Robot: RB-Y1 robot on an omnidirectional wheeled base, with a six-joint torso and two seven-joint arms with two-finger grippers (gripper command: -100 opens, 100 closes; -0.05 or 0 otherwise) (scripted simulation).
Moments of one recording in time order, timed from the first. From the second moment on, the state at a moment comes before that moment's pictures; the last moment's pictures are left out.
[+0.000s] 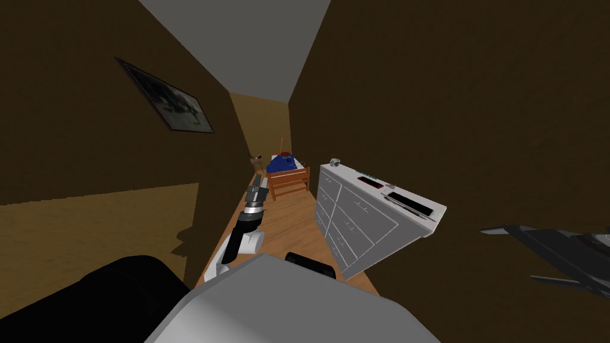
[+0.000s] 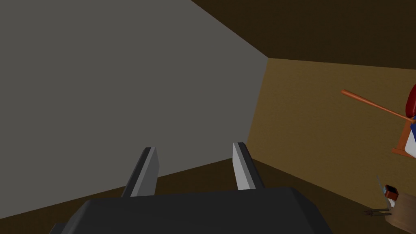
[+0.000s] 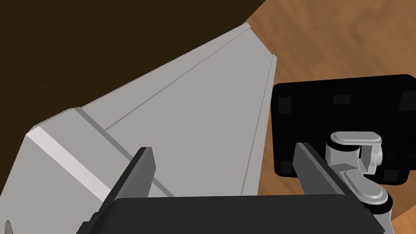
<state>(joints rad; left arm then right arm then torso) 0.52 0.03 0.07 -2.31 0.02 -0.47 0.06 0.54 -1.88 -0.31 -1.15 1.09 -1.24 0.37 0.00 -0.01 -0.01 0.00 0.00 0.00</state>
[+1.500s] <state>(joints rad) 0.52 0.03 0.07 -2.31 0.02 -0.47 0.06 0.51 -2.10 -0.22 -1.02 1.17 -1.52 0.55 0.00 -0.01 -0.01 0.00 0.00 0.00</state>
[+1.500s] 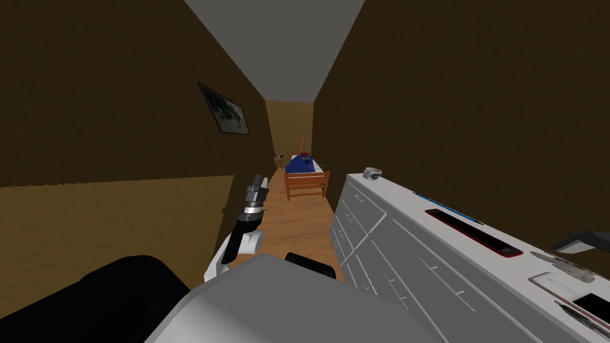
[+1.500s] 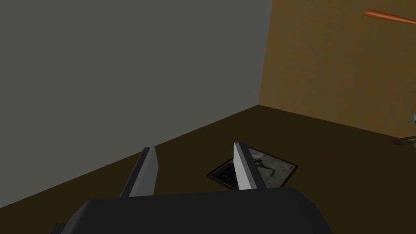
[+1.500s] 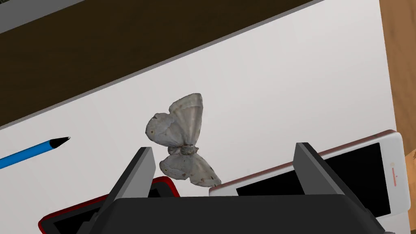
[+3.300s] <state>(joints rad) 0.52 0.03 0.07 -2.31 0.02 -0.47 0.06 0.55 -2.04 -0.14 -0.87 1.17 -1.51 0.85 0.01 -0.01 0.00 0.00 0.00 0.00</state>
